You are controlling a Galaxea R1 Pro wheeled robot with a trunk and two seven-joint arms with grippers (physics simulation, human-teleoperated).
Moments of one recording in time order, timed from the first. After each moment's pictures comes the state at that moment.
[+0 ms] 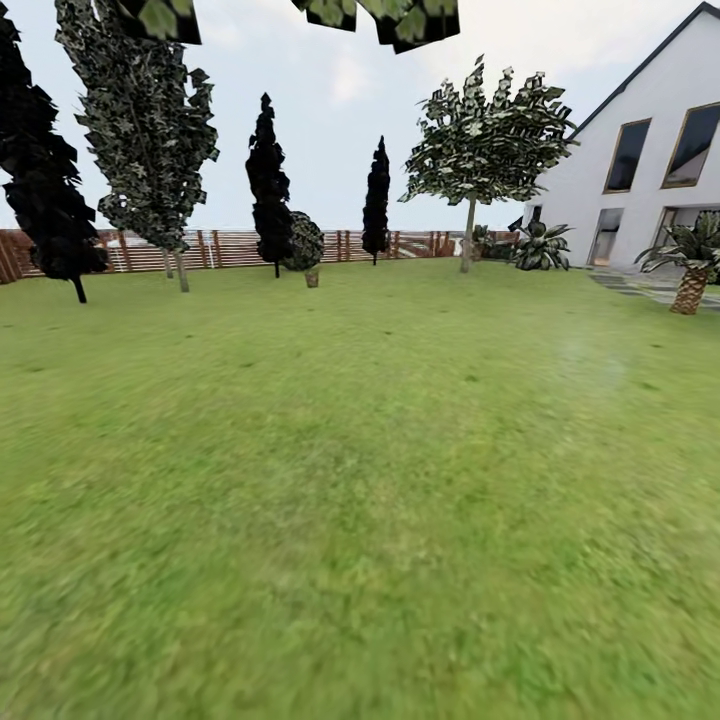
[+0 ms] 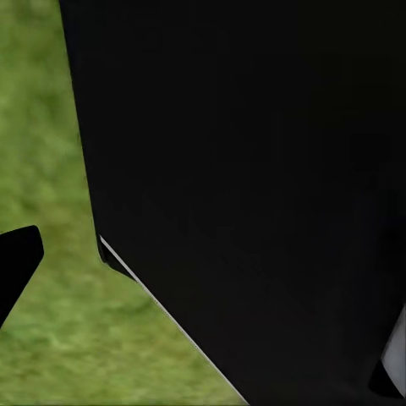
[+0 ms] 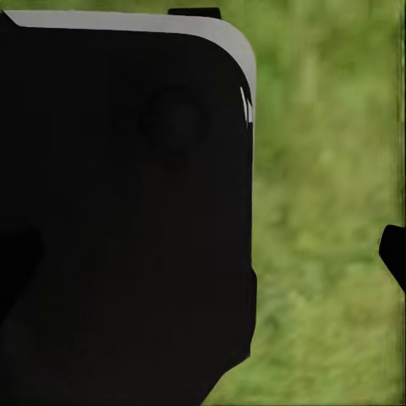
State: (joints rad) left arm 0.07 -0.02 0.00 0.00 0.00 0.01 0.00; right arm -0.06 -0.03 0.00 0.05 -0.03 -0.01 0.00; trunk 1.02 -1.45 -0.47
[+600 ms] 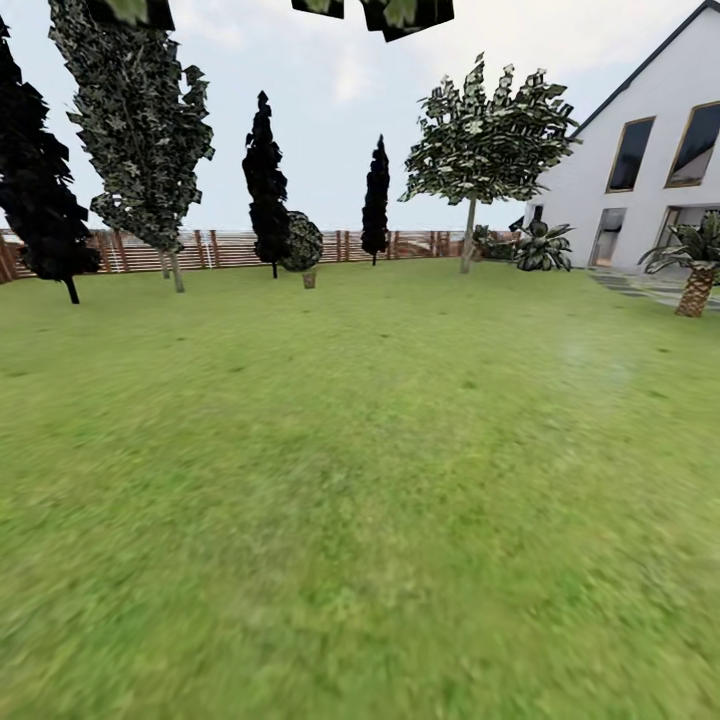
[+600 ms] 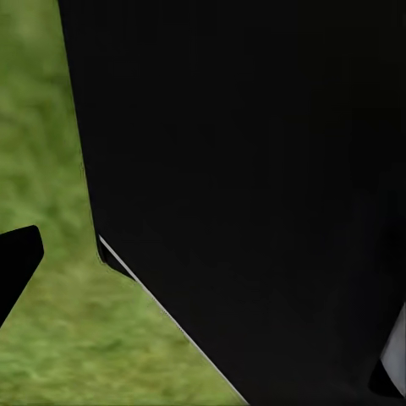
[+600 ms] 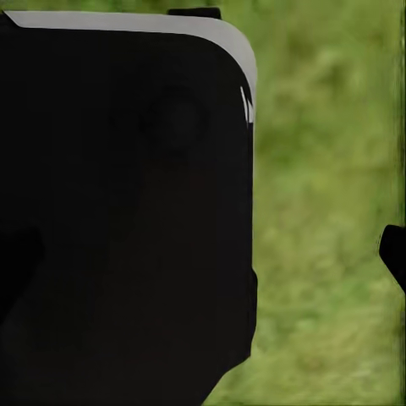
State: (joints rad) left arm 0.07 -0.02 0.00 0.00 0.00 0.01 0.00; right arm -0.06 -0.03 0.00 0.05 -0.03 -0.01 0.00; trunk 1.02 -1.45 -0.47
